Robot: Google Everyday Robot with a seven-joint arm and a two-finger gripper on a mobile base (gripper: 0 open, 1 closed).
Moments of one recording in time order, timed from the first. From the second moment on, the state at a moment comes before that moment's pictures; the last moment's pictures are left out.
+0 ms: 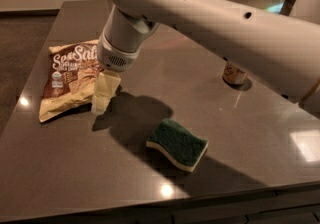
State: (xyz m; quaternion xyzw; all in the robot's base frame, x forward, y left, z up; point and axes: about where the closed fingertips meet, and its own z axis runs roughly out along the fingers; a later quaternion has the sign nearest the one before) arm 0.537 0.148 0.866 -0.72 0.64 0.14 0.23
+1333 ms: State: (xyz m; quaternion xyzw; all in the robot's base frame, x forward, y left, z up) arm 0.544 0.153 0.856 -0.72 0.65 0.14 0.21
